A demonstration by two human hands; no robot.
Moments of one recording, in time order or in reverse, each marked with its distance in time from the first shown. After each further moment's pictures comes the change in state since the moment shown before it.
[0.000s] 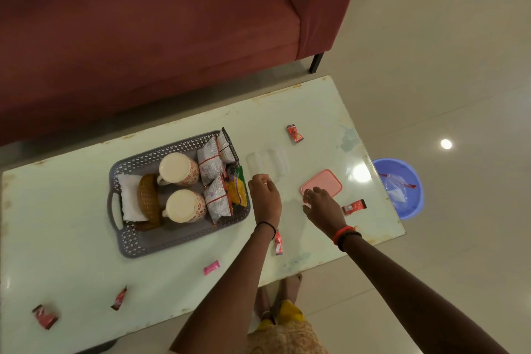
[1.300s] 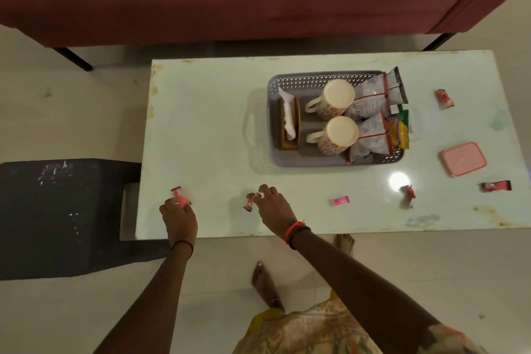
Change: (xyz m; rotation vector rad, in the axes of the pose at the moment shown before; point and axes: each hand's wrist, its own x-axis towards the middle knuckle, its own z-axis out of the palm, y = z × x) left_hand -0.014 -0.361 -0.432 0.198 0.425 -0.275; right_hand -0.110 -0.381 0.232 -0.141 -0.214 -0.535
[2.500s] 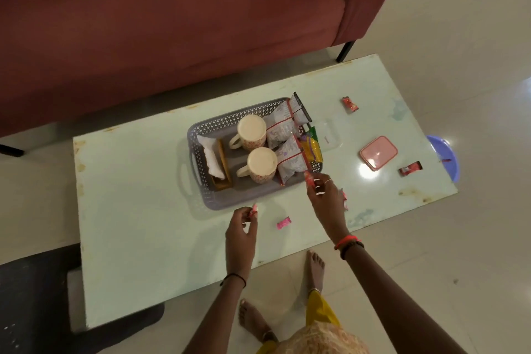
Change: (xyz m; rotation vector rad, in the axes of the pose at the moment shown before) left_hand -0.144 0.160 0.111 -0.252 -0.407 0.509; right_hand -0.103 0.174 -0.118 0.710 0.747 0.703
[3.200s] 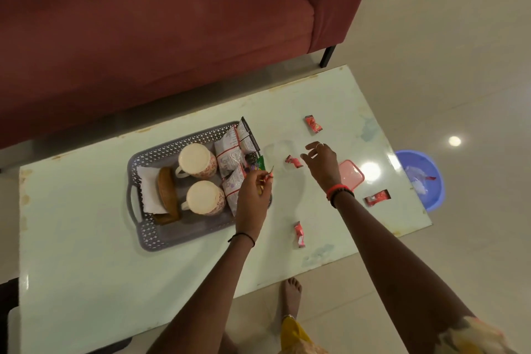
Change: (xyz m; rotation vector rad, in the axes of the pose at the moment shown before) left_hand 0.099 0.128 0.170 0.041 -0.086 0.172; right_hand 0.214 0.044 -0.083 -0.111 -0.119 0.029
